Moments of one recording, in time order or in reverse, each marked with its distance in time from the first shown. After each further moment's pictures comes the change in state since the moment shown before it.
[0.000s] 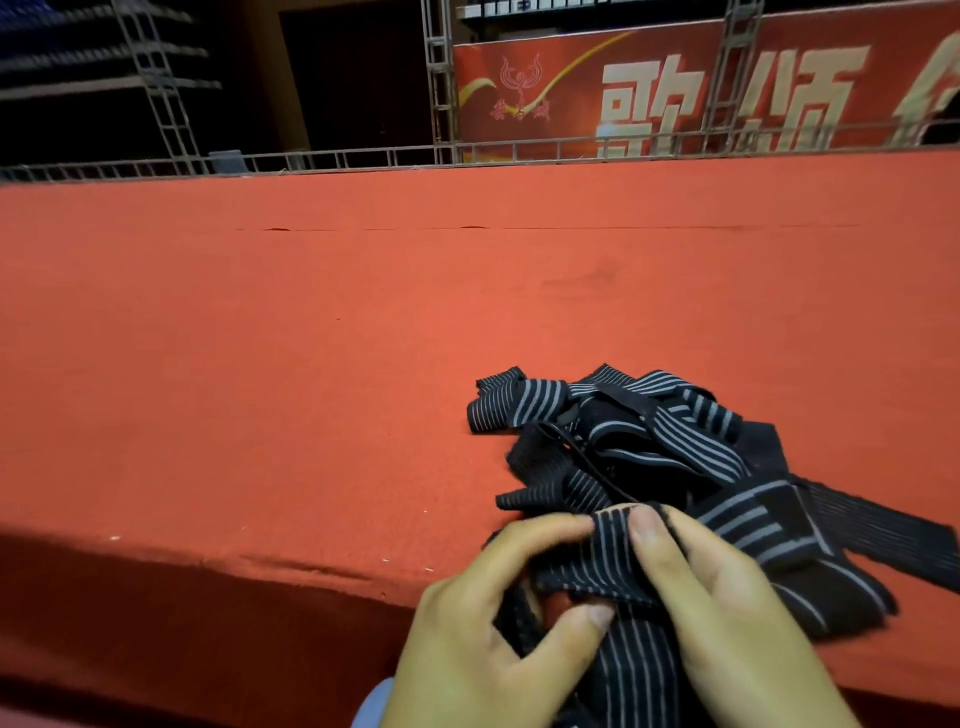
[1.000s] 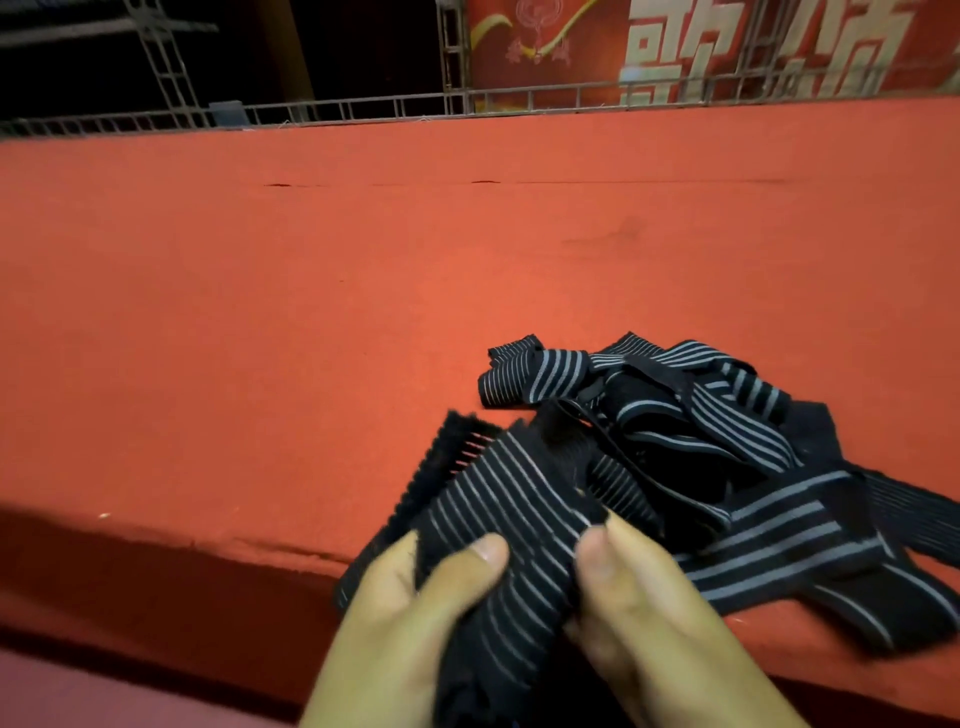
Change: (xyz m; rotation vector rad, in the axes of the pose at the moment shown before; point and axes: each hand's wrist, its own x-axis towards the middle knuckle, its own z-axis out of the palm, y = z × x) left_hand 0.022 -0.018 -0.029 -0.533 0.138 -0.560; right_hand 0.023 0.005 0.041 0.320 -0.477 -0.084
